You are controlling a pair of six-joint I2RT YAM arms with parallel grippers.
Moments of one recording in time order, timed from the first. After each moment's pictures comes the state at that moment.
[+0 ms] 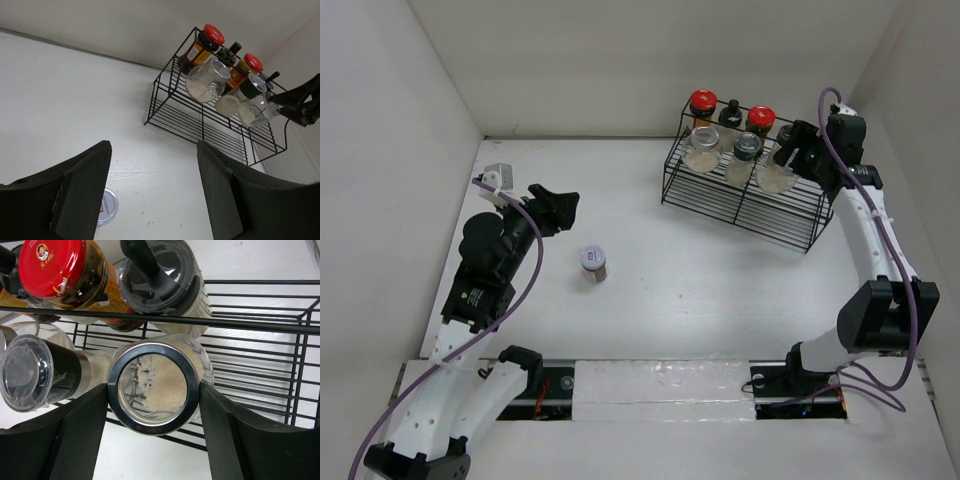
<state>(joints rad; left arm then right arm) -0.31 0.70 0.90 -0.24 0.01 -0.53 -0.06 1.48 1.43 -0.46 -0.06 0.40</state>
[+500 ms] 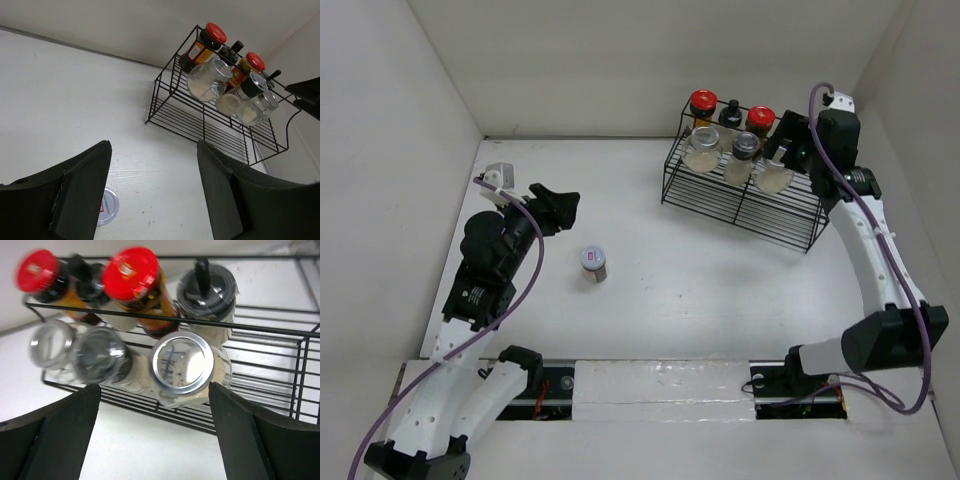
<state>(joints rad) -0.31 0.71 0.90 -0.24 0.01 -0.53 0.06 1.41 1.46 -0.46 0.06 0.37</state>
